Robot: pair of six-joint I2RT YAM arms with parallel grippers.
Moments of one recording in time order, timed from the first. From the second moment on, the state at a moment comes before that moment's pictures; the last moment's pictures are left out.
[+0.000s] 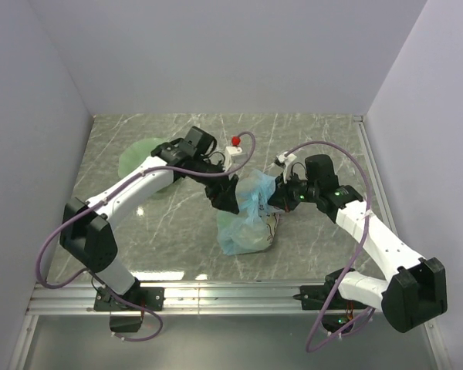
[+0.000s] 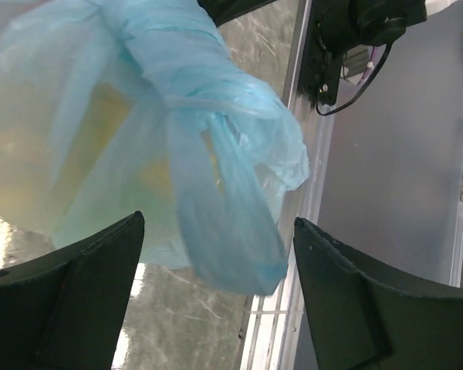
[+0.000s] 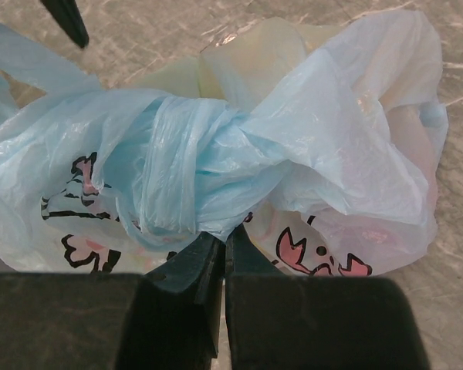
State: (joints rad) left arm -0.60 1.60 1.43 -0.78 0.86 0.22; right arm 0.36 1.13 0.83 -0.42 -0.57 -0.12
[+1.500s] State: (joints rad) left arm -0.32 1.50 1.02 -0.45 0.49 0.07; right arm -0.15 1.08 0.71 -0.64 -0.70 -0.74
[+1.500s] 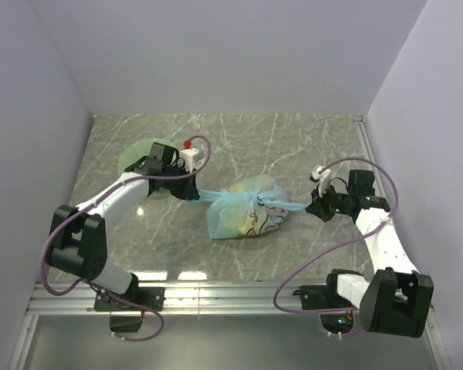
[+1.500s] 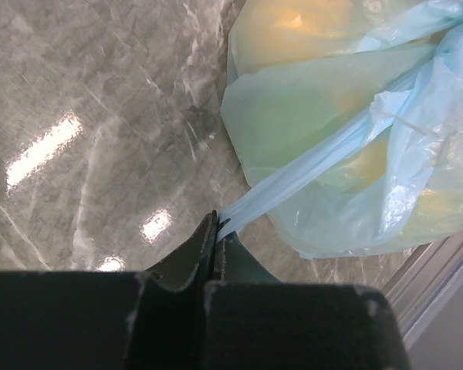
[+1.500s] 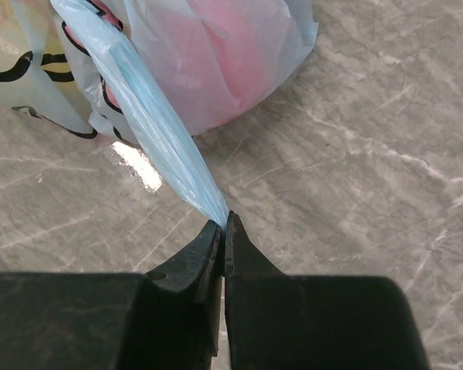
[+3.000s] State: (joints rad) left arm -0.09 1.66 1.38 -0.50 0.48 0.08; right arm -0.08 1.32 1.05 -0.68 -0.55 -0.51
